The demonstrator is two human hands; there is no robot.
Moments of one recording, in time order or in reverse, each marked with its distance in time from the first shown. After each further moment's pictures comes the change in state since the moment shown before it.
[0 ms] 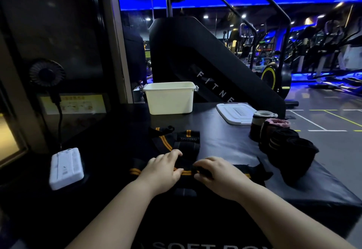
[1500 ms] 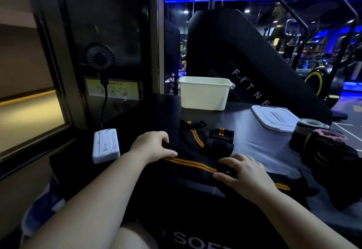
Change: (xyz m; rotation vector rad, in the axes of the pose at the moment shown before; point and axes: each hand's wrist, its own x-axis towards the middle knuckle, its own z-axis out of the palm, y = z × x) left_hand -0.005 -0.104 -0.043 -0.055 0.201 -0.365; right_hand 0.023 -0.006 0.019 -0.142 -0.045 0.111
